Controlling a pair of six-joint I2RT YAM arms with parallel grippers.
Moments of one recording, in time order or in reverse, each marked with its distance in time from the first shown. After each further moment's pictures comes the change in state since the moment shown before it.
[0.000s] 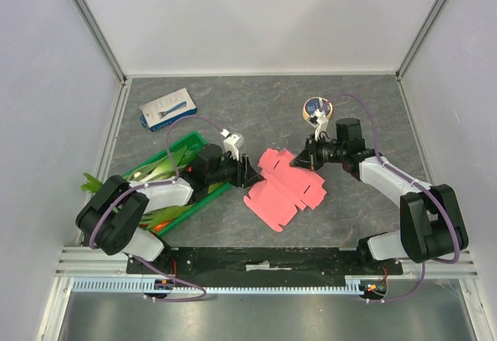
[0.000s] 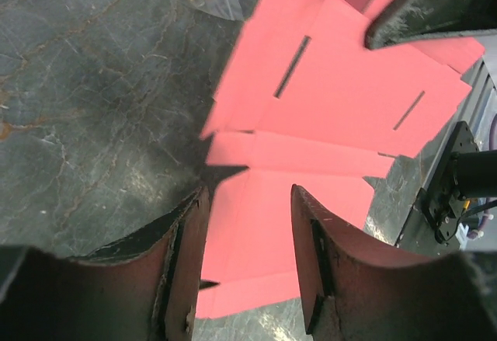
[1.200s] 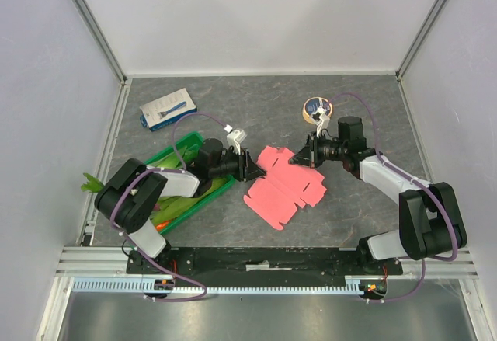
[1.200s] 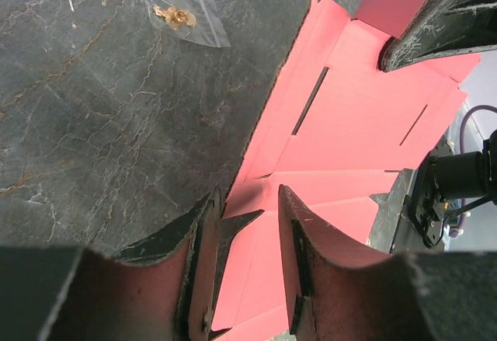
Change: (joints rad) left arm 0.058 0.198 0.052 0.209 0.156 -0.032; right arm -0.019 0.016 0.001 0.058 -0.071 0.087
